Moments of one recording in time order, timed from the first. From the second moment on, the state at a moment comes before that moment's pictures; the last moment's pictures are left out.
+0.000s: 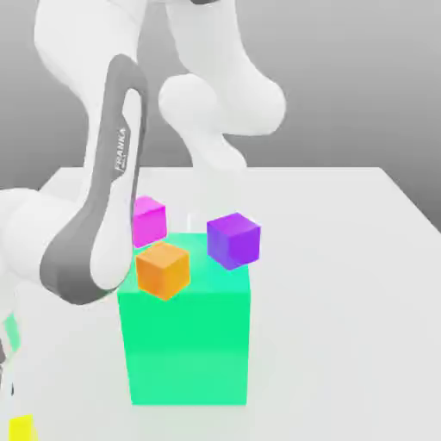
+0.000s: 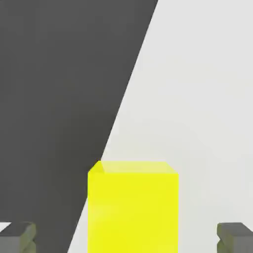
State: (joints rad) arm -0.36 0.60 -0.10 -2.07 0.12 2.66 1.47
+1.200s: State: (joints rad) arm -0.08 -0.42 0.04 -2.46 0.09 2.10 0.80
